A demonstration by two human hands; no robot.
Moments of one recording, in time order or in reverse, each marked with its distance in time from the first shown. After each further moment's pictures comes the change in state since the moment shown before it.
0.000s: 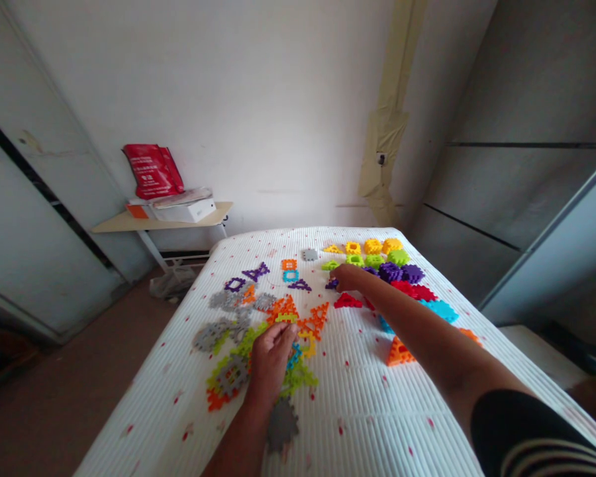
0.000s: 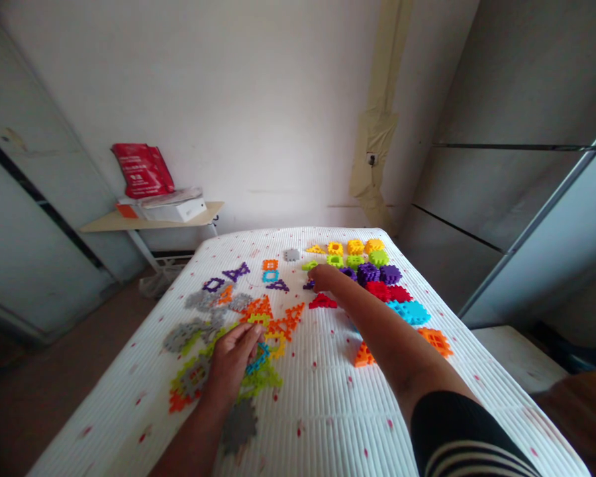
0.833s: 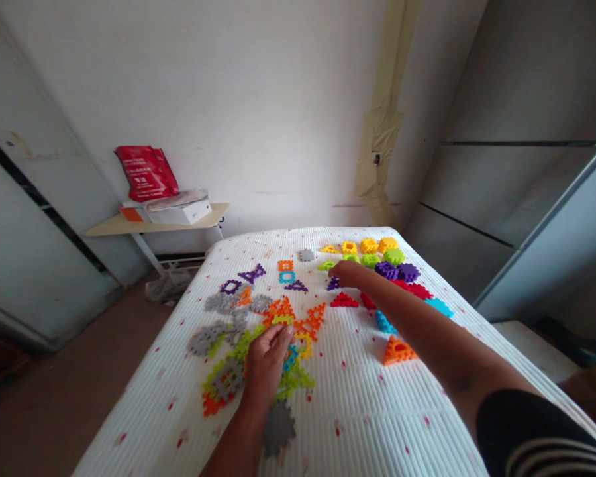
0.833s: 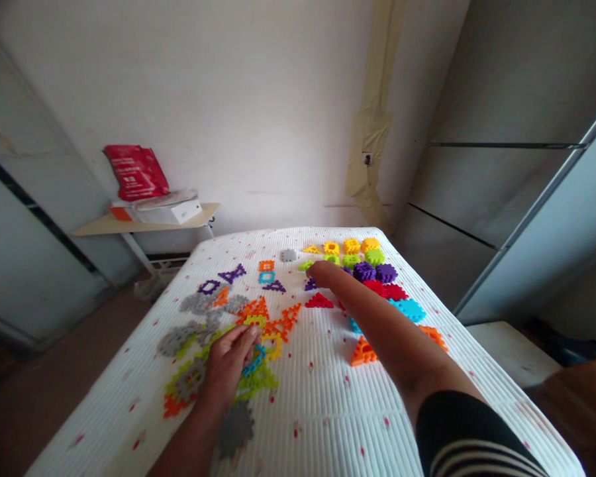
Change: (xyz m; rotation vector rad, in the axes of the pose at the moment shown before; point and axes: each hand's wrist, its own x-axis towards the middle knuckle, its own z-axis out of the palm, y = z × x) left_hand 0.000 0.003 0.002 -0.023 0.016 -0.038; right_hand -0.009 0.007 -0.011 -0.056 -0.003 -0.001
